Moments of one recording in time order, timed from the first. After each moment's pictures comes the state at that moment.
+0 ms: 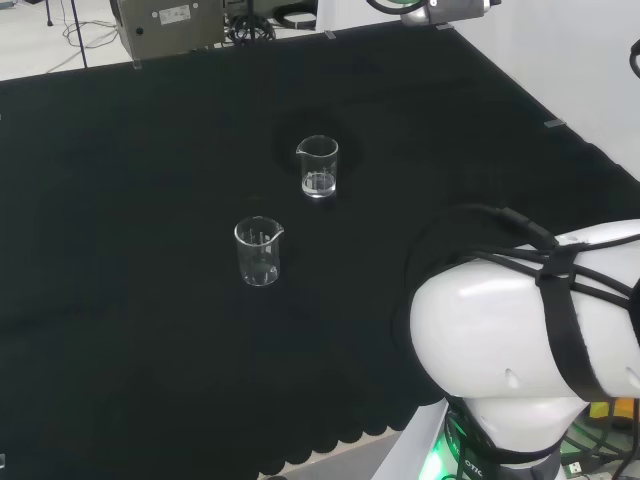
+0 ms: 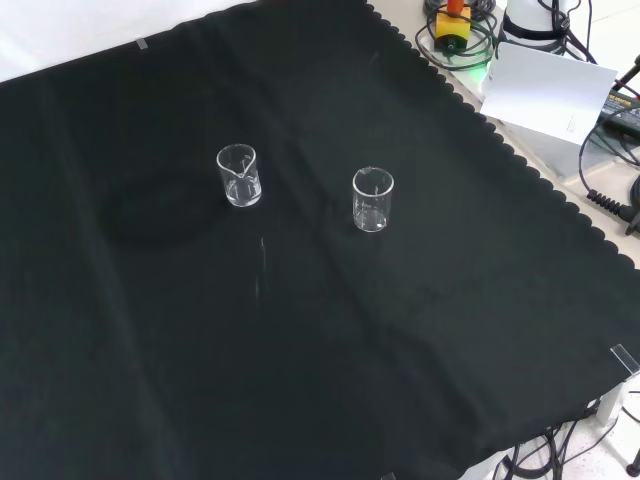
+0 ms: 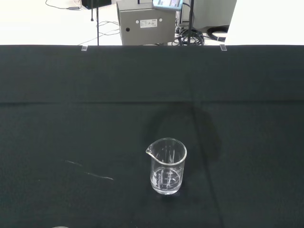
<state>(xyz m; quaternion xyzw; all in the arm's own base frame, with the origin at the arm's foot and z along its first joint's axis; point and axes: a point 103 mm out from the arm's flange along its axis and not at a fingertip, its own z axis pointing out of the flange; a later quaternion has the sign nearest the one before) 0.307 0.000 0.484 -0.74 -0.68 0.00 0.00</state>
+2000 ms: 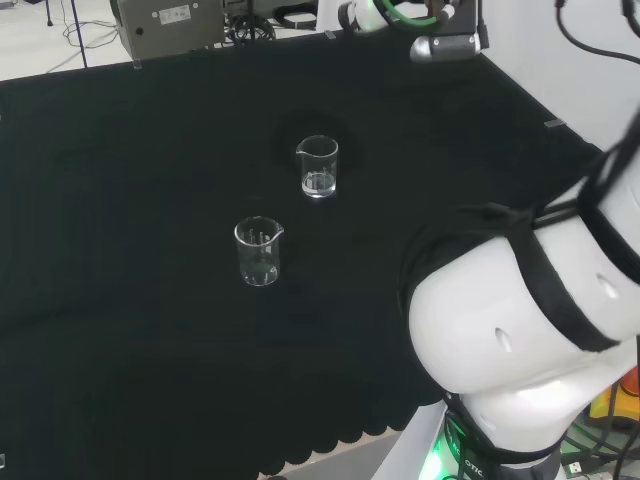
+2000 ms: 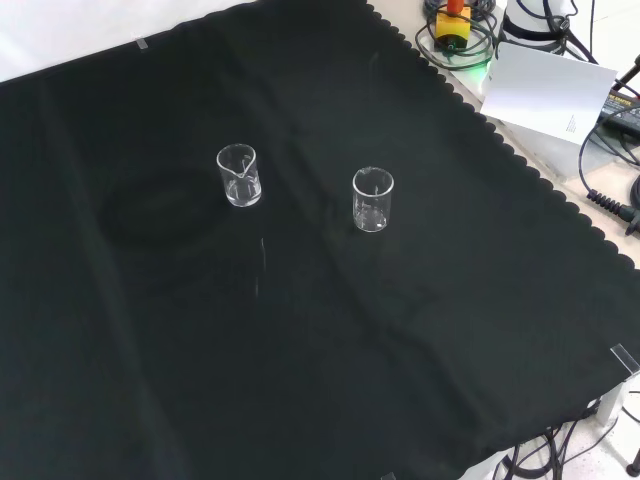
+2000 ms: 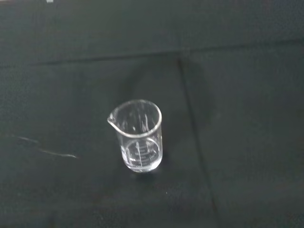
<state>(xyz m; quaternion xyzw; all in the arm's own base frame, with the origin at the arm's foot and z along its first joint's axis) 0.411 -0.076 0.364 -0.74 -0.66 0.03 0.08</state>
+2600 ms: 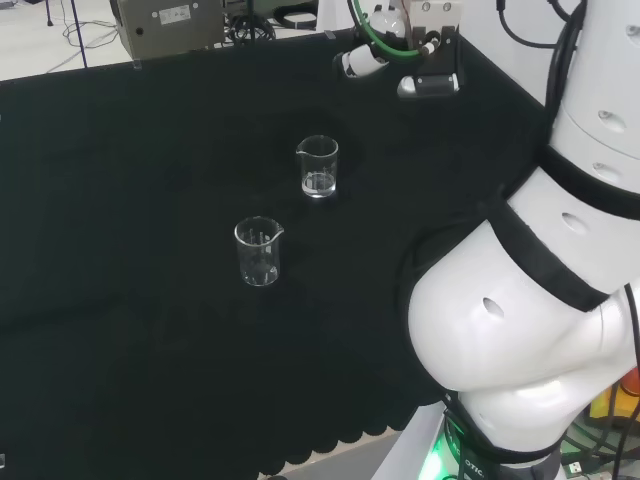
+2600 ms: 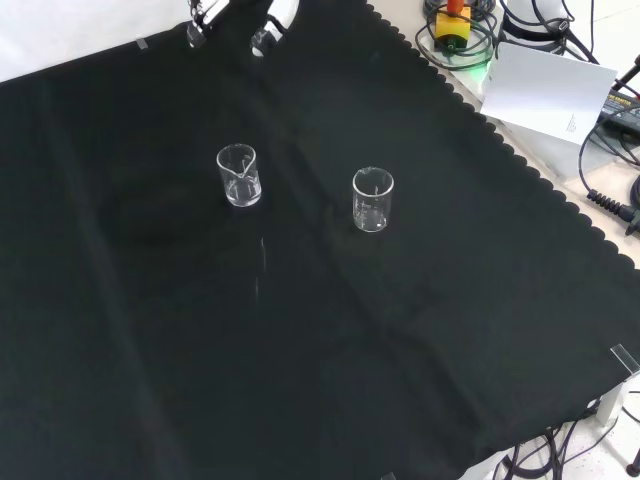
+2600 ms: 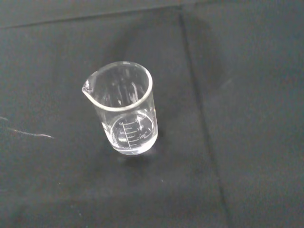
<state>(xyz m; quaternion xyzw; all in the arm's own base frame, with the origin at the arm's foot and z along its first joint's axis) 0.462 -0.094 0.280 -0.74 -0.66 0.04 0.12</state>
